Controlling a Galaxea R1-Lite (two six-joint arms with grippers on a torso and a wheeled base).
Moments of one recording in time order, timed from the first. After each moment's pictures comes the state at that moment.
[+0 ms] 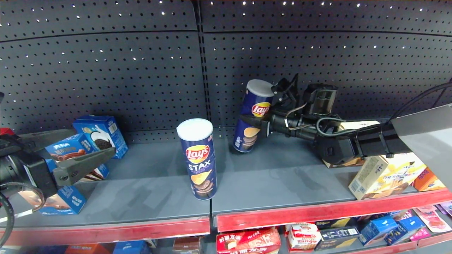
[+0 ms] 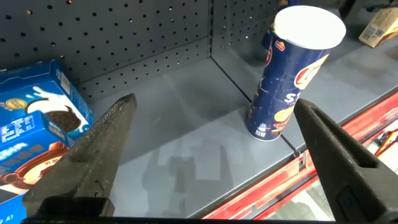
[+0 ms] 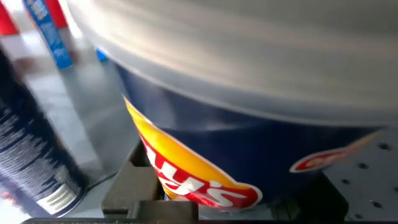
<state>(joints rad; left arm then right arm) -0.01 1.09 -0.64 -0.30 -0.39 0.09 0.47 2.16 -1.49 -0.73 0.55 -0.16</state>
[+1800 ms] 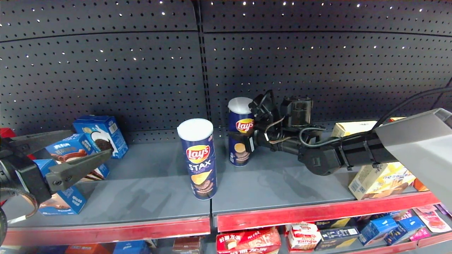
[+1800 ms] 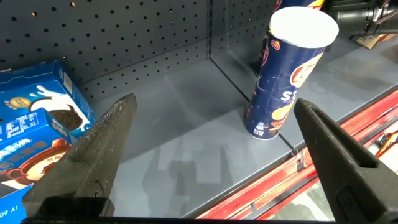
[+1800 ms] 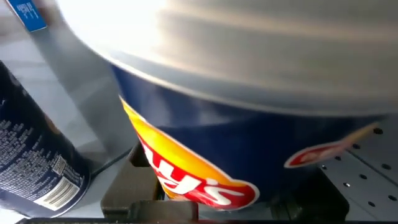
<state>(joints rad) -0.01 1.06 -0.63 -0.30 -0.40 0.09 0.57 2.19 -1.48 -0.61 0.33 -0.22</state>
